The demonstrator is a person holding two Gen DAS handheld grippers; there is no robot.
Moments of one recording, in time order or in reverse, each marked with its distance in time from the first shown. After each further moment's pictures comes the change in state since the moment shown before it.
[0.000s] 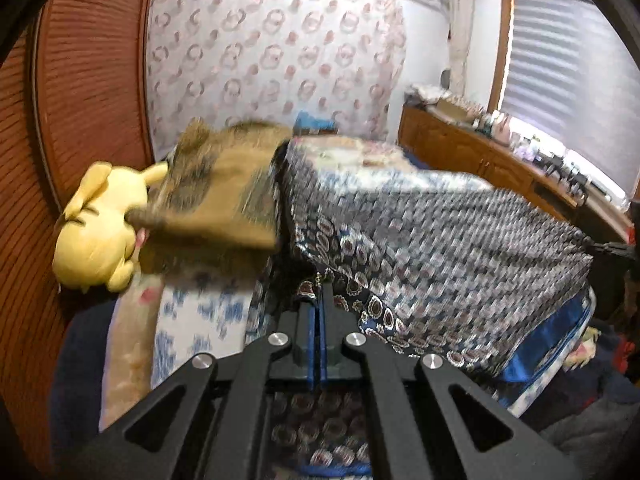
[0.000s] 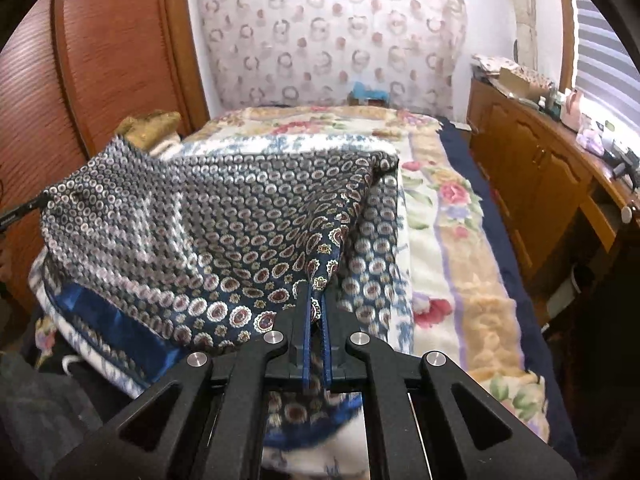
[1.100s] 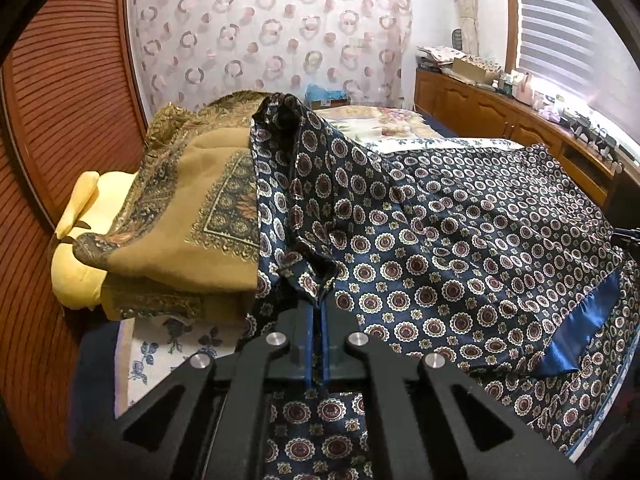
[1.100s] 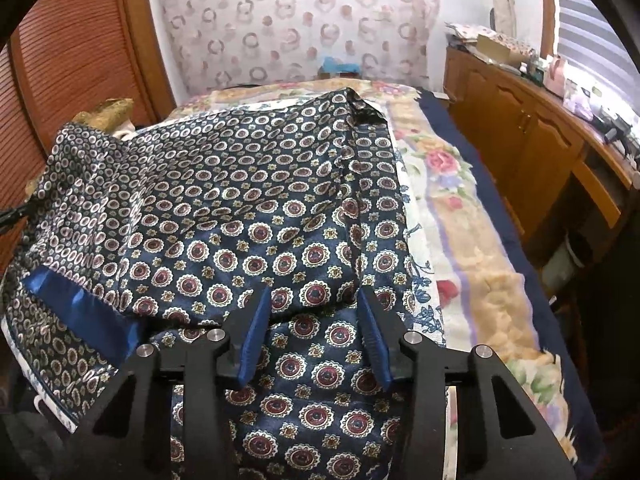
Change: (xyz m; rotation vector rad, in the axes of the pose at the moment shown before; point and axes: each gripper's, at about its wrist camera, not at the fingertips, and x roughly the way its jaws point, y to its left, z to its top) left arm 0.094 -0.009 0.032 0.087 0.089 0.090; right arm 0.076 -0.007 0.002 0.099 0.070 -0.079
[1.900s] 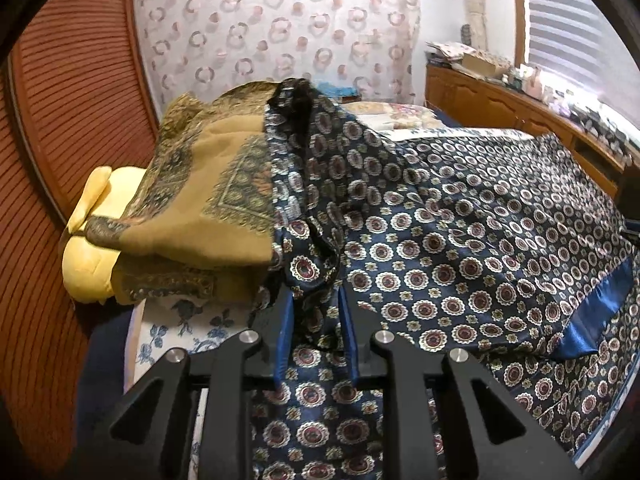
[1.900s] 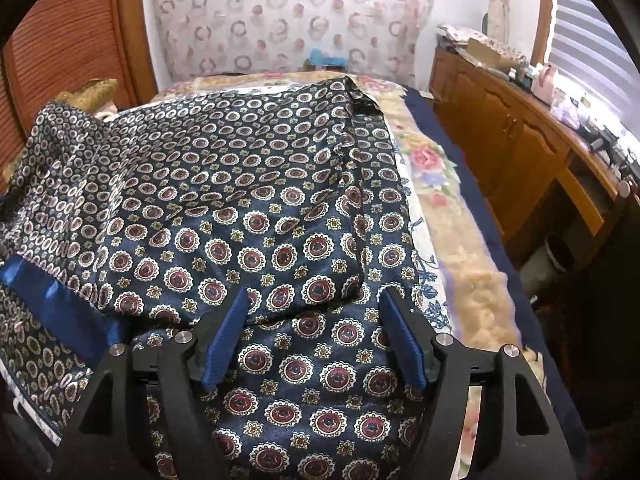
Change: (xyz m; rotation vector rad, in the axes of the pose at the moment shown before) left arm 0.000 0.000 -0.012 0.020 0.005 0.053; right arm 0.012 0.018 -0.003 -0.030 0.025 -0.100
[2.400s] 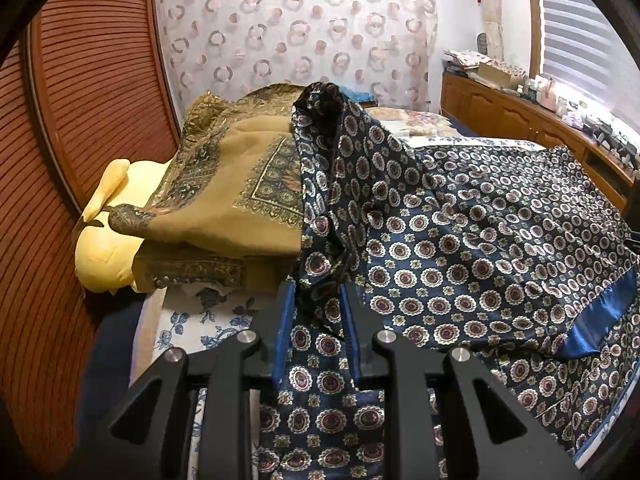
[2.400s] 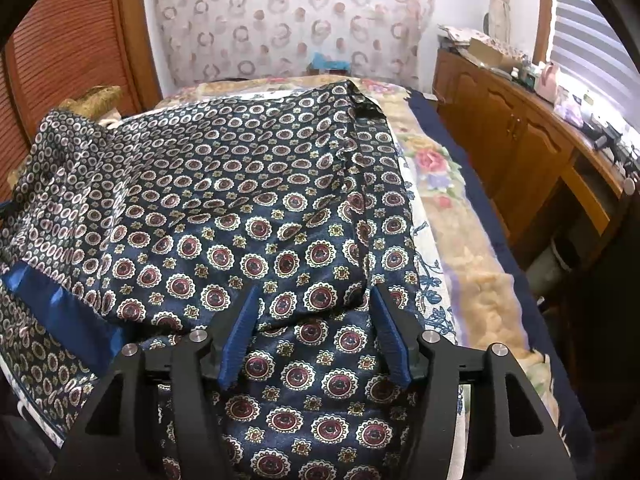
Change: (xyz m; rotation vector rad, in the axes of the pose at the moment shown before) left arm -0.010 0.012 -0.007 -0.059 -0.015 0.049; right arm 0.001 -0.003 0.001 0.010 -0.014 0.028
